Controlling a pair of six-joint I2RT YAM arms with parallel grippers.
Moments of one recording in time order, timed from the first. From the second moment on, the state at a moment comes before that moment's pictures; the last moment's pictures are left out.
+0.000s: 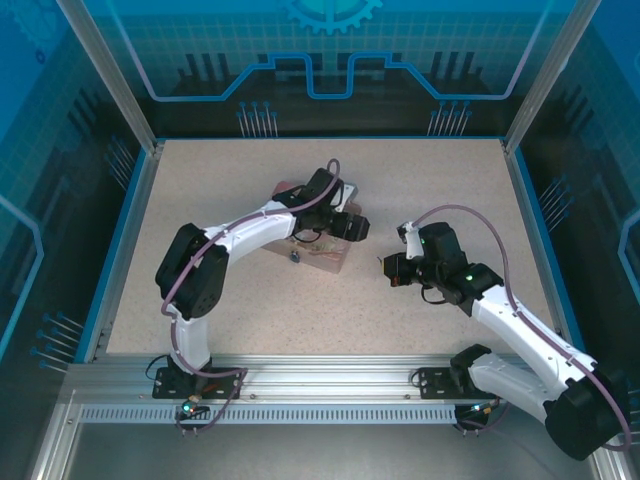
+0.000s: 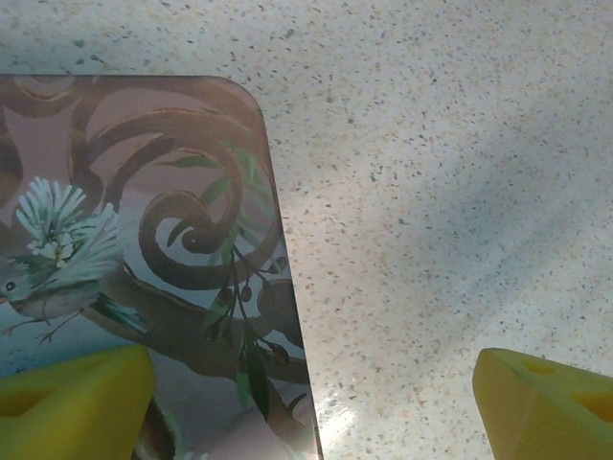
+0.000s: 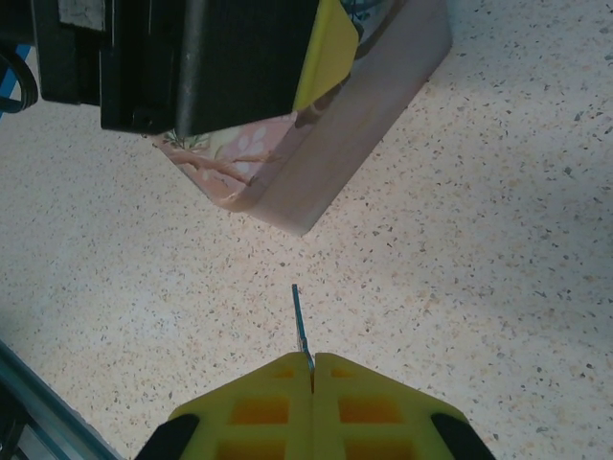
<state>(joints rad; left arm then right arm) -0.63 1.93 1.46 -0.43 0.24 -0.34 0.46 0.96 0.67 -0.48 -0.25 0.41</state>
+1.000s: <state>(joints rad) -0.55 1.10 0.80 -0.35 0.06 -0.34 0.48 1.05 0.68 -0.36 -0.30 0.46</state>
